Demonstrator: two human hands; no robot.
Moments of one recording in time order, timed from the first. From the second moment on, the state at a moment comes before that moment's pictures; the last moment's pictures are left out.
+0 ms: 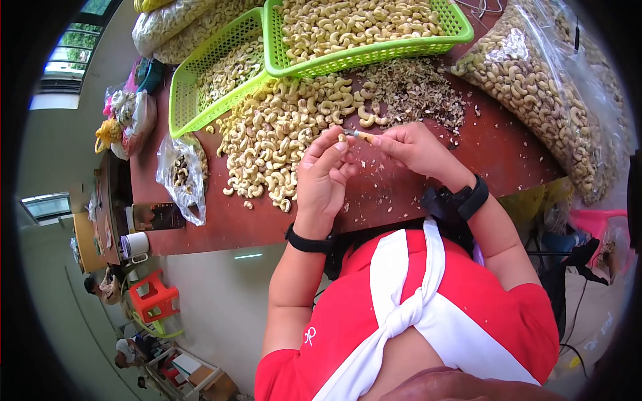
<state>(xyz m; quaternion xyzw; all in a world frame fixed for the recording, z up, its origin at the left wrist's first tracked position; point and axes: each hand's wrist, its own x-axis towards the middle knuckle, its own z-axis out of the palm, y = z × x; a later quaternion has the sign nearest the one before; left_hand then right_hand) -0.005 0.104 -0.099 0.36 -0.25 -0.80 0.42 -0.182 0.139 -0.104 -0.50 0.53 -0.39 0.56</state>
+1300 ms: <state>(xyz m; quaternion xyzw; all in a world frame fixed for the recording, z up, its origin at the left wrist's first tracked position) 0.007 0.095 -0.091 0.23 -0.38 -0.80 0.41 -0.180 0.143 -0.093 -0.54 0.53 -0.38 0.53</state>
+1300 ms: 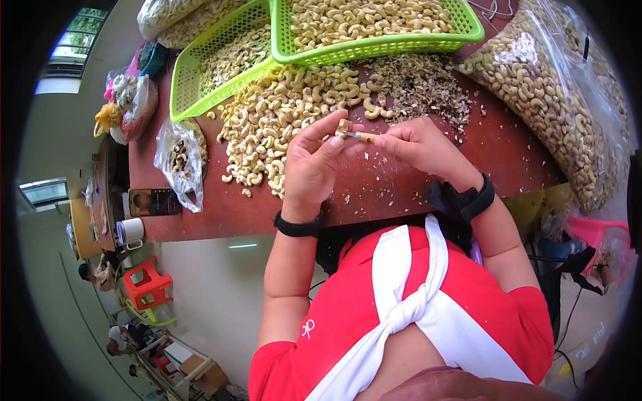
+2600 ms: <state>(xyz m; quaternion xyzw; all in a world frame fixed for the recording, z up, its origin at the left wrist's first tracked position) 0.005 0.101 -0.095 0.29 -0.29 -0.83 0.38 -0.187 0.148 -0.088 -0.57 0.55 -0.37 0.49</state>
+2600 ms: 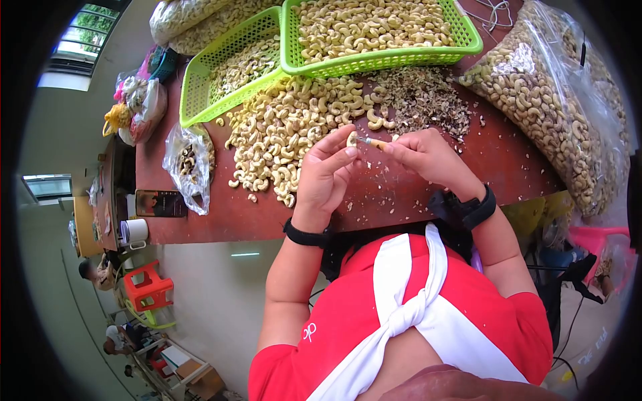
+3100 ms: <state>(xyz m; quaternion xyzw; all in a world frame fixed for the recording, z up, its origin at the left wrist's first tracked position) 0.013 0.089 -0.091 0.22 -0.40 -0.82 0.35 -0.183 0.150 -0.085 -0.56 0.53 -0.37 0.52</state>
